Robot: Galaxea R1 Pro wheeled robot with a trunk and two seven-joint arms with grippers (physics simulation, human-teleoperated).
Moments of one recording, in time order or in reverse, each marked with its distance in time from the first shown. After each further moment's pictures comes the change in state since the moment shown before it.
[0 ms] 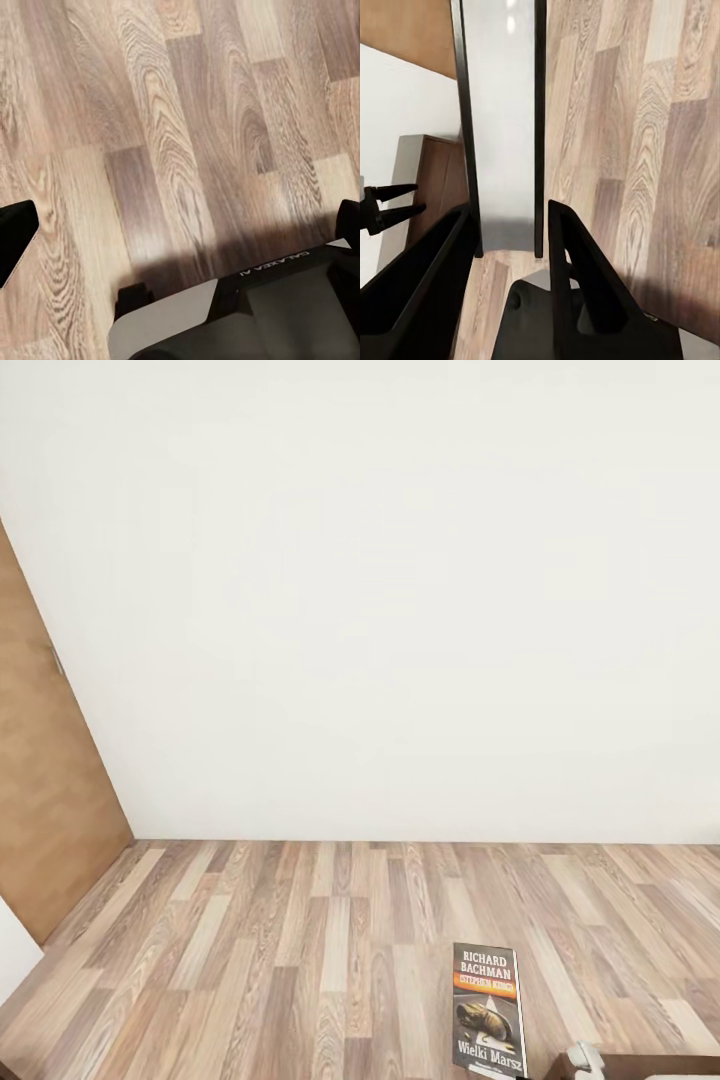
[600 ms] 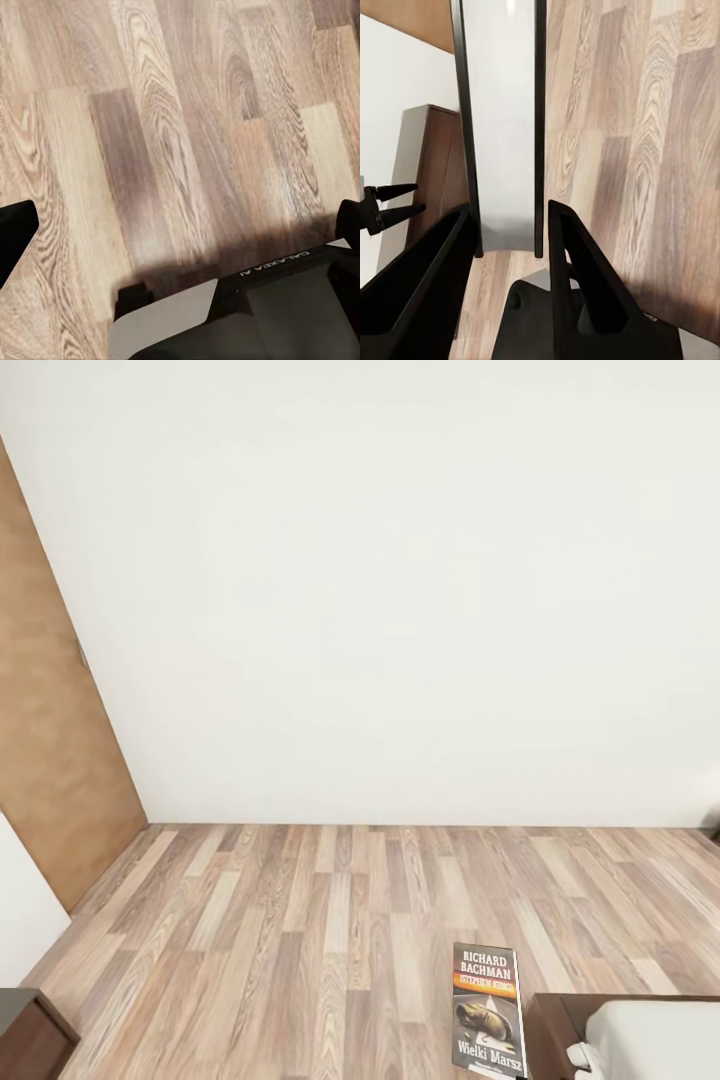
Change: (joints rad) left arm 0.000 0.000 0.000 0.000 0.000 0.000 0.000; right arm 0.000 0.000 0.000 0.000 0.000 0.000 0.000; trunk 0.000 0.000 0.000
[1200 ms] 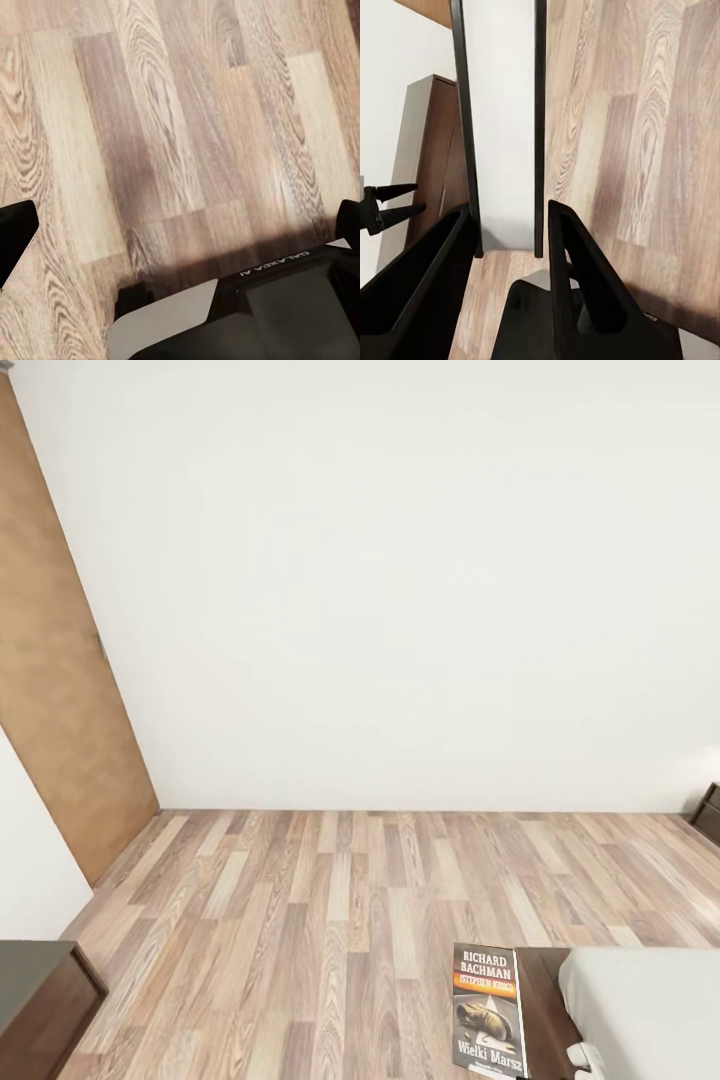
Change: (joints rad) left arm 0.000 0.000 0.000 0.000 0.000 0.000 0.000; right arm 0.000 0.000 0.000 0.000 0.000 0.000 0.000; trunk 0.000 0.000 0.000
